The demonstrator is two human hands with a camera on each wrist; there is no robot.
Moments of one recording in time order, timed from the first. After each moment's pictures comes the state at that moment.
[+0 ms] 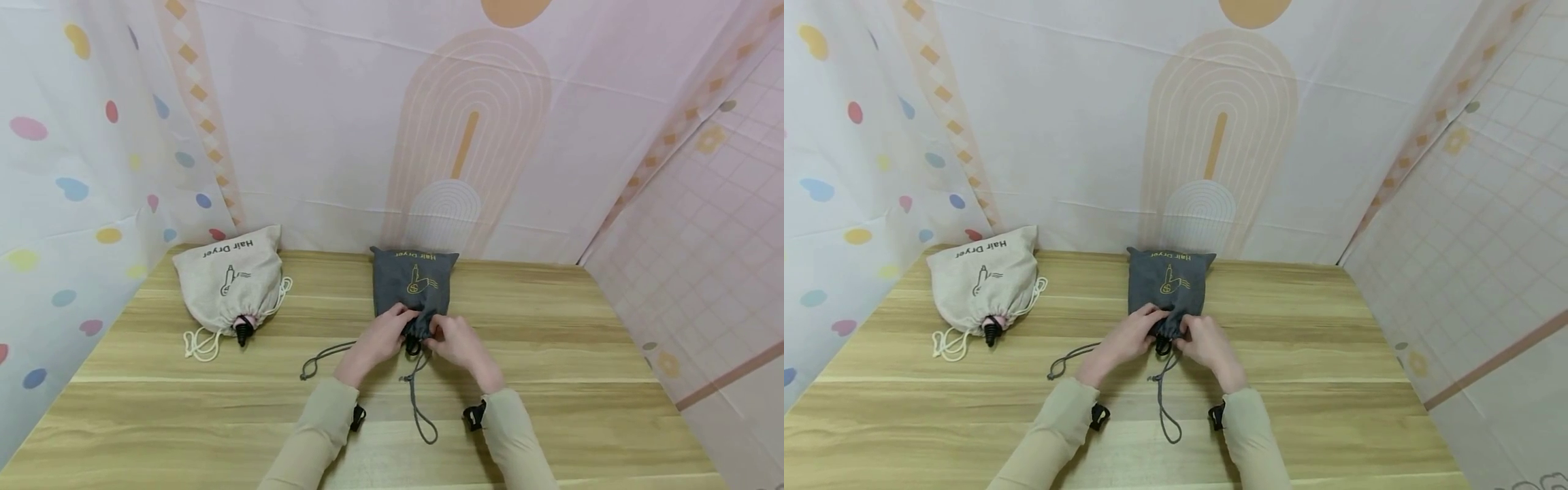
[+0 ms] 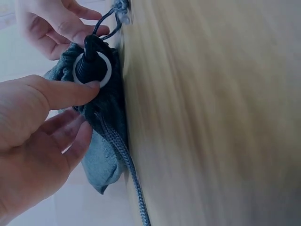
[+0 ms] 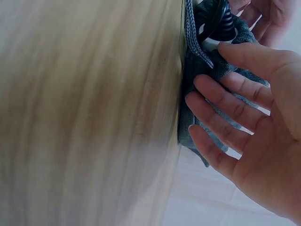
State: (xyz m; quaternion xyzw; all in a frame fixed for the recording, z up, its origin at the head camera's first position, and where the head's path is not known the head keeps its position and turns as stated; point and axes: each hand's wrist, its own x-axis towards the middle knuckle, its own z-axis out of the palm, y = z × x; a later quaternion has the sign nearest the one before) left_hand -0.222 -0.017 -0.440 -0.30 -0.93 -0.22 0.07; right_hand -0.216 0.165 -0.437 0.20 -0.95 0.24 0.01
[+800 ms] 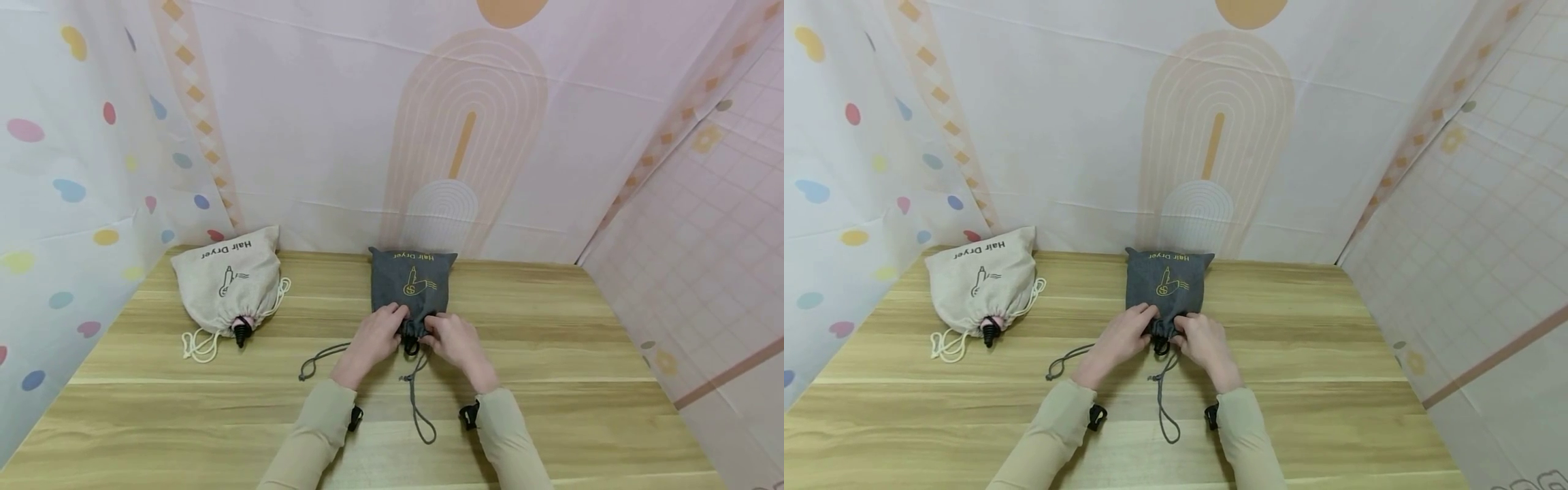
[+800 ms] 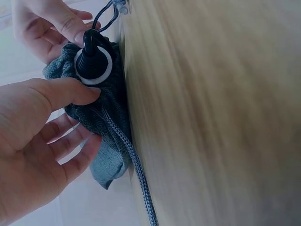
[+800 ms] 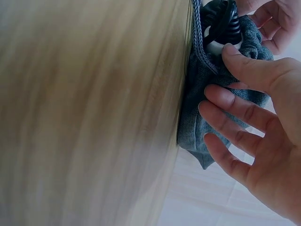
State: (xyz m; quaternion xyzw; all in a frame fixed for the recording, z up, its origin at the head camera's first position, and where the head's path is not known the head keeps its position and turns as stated) left_hand -0.222 -0.022 -0.444 -0.29 -0.93 -0.19 0.15; right_hand -0.215 0.161 -0.436 0.23 -0.96 0.14 0.09
